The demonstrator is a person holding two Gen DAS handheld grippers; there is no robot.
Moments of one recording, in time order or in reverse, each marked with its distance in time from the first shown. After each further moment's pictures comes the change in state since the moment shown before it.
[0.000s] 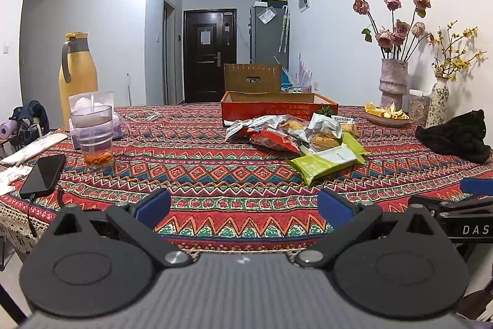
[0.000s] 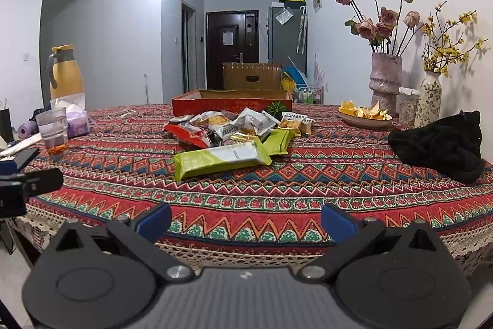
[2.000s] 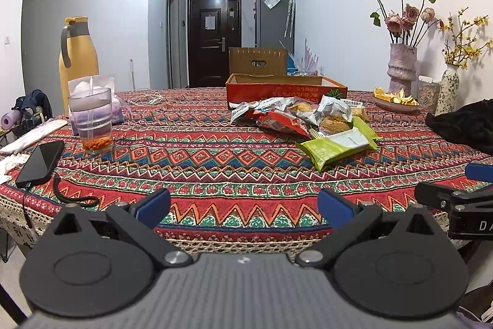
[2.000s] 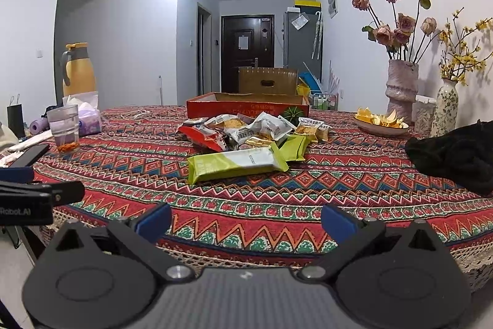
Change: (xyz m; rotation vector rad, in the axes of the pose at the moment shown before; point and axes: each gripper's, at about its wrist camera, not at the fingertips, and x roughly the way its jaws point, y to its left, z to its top) left arm 0.025 0.005 -0.005 -0.004 0.068 0.020; right arm 0.012 0.005 0.000 -0.029 -0.022 0.057
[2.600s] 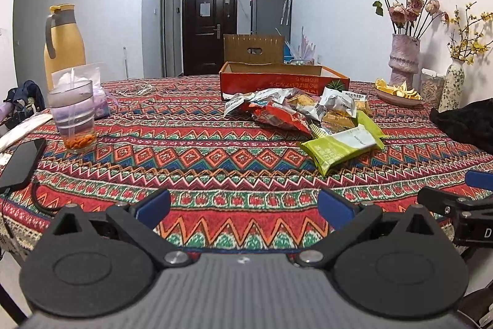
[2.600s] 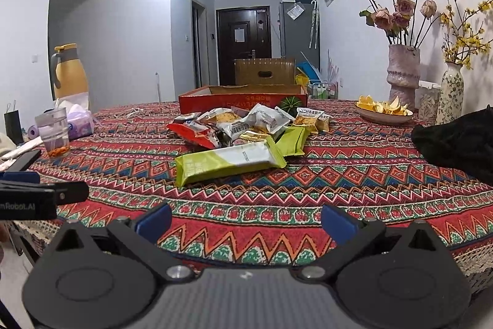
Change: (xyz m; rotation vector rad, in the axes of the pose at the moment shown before) left arm 0.042 -0.001 0.017 -0.003 0.057 -0.023; right arm 0.033 -0.013 0.005 0.046 0.031 0.006
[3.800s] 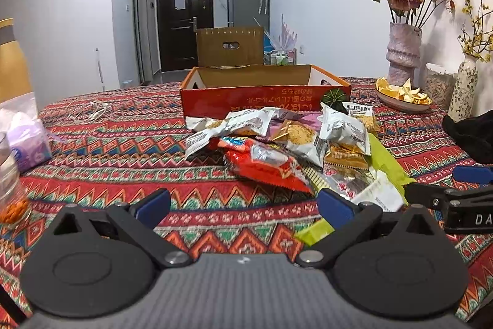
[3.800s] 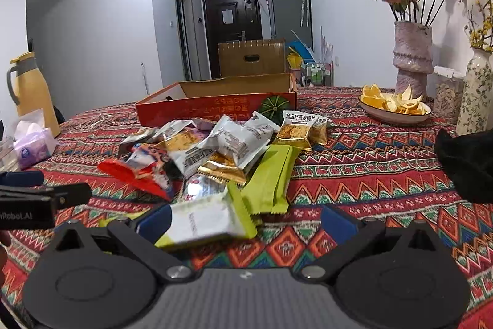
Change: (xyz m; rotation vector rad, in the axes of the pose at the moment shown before) left arm 0.133 -0.026 0.081 0.071 0.039 -0.068; right arm 0.129 -0.049 0.070 0.062 0.088 -0.007
